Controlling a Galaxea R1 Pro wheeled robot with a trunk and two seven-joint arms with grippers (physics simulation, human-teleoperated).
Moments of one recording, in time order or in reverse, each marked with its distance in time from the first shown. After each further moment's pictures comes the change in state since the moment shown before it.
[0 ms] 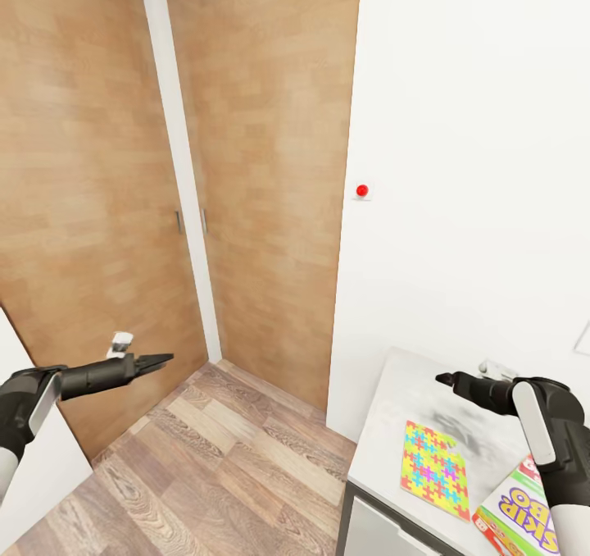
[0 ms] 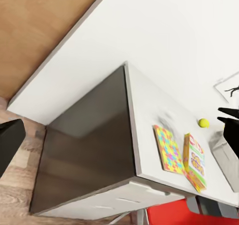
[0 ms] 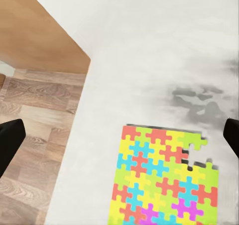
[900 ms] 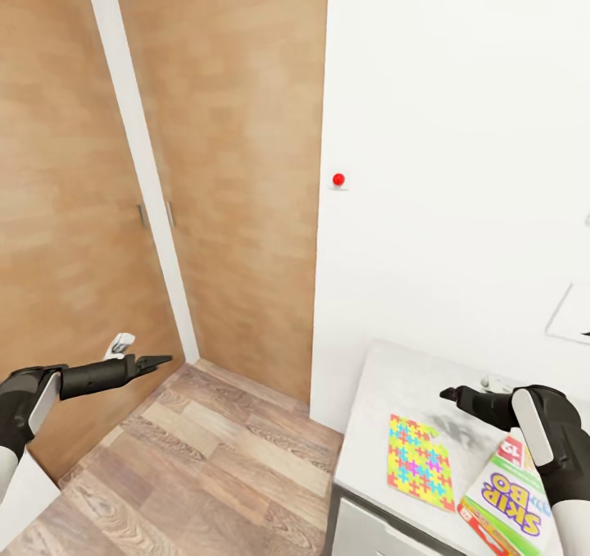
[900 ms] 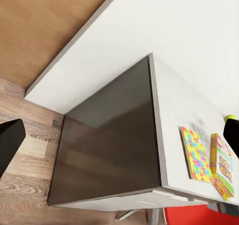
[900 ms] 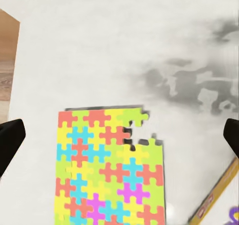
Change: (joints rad) left arm -0.004 0.001 0.002 0.000 -0.003 0.006 0.128; right arm -0.018 -0.025 -0.001 0.144 0.006 0.000 -0.012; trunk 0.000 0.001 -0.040
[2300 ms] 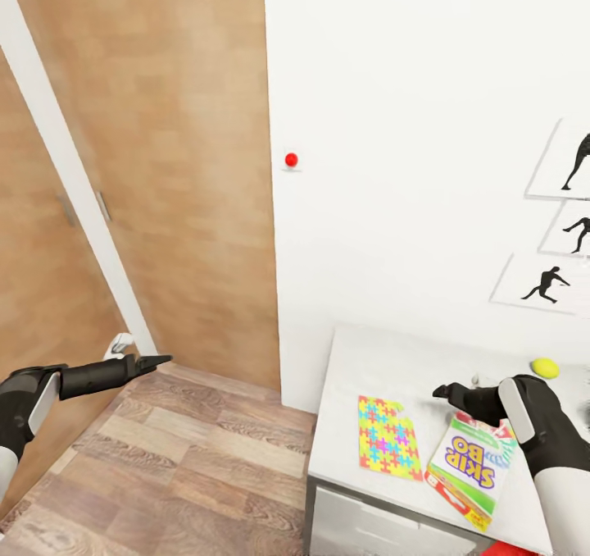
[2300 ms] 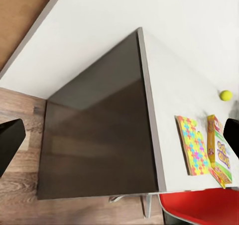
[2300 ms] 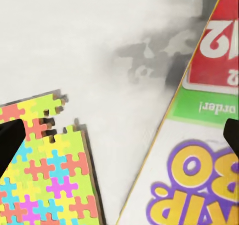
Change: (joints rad) left arm 0.000 0.000 0.000 0.000 -0.001 -0.004 0.003; right arm -0.111 0.003 0.012 0.192 0.033 -0.002 -0.001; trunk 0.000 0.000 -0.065
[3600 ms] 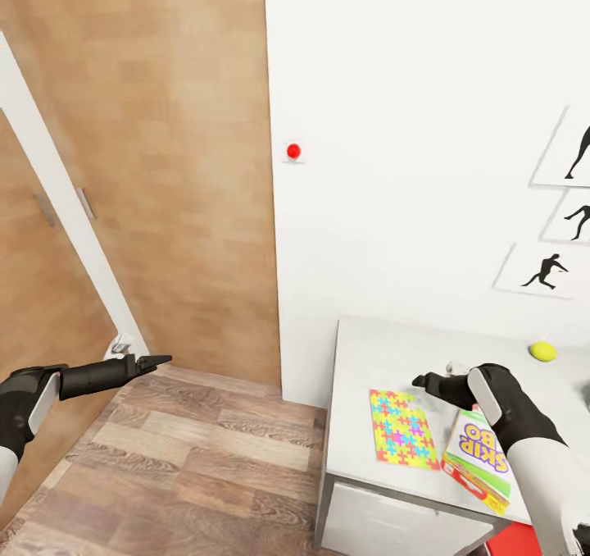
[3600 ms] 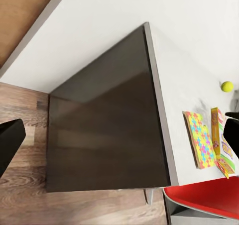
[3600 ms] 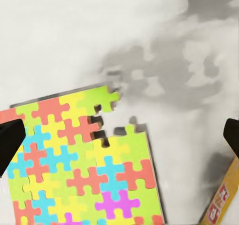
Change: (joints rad) left arm 0.000 -0.001 0.002 0.000 0.000 0.002 0.000; right arm -0.112 0.020 0.147 0.207 -0.005 -0.168 0.012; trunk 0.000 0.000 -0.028
